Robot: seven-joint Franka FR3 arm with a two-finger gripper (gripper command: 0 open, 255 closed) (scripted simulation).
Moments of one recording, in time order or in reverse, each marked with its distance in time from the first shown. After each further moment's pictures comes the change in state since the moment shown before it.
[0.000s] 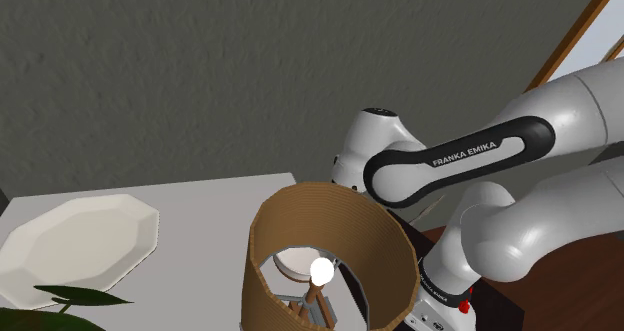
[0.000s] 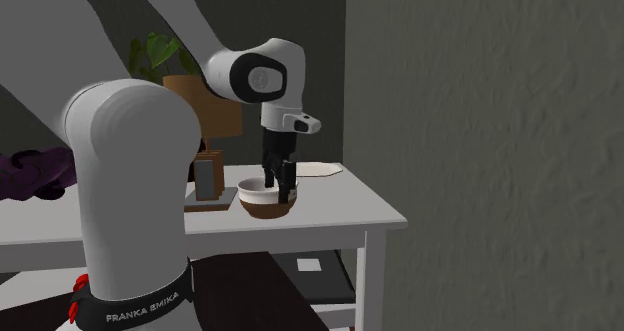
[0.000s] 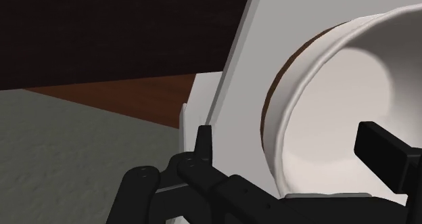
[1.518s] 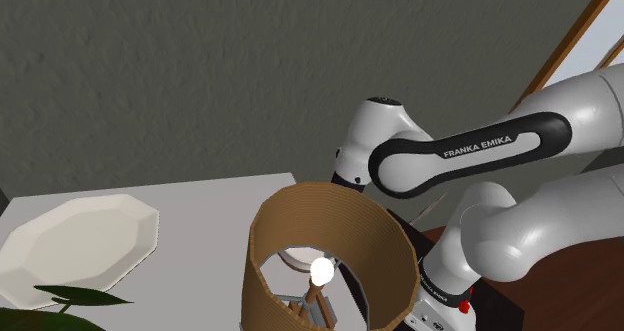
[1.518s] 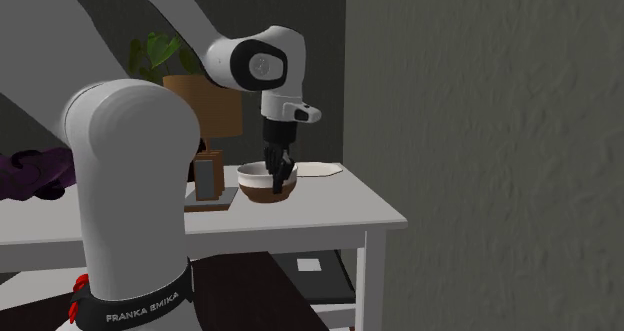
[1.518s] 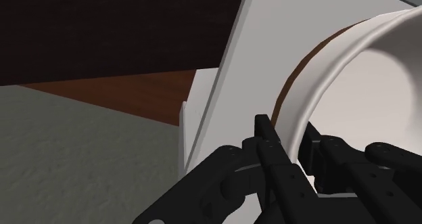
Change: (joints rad) arm -0.010 -0.062 -0.009 0.027 -0.025 -0.087 0.017
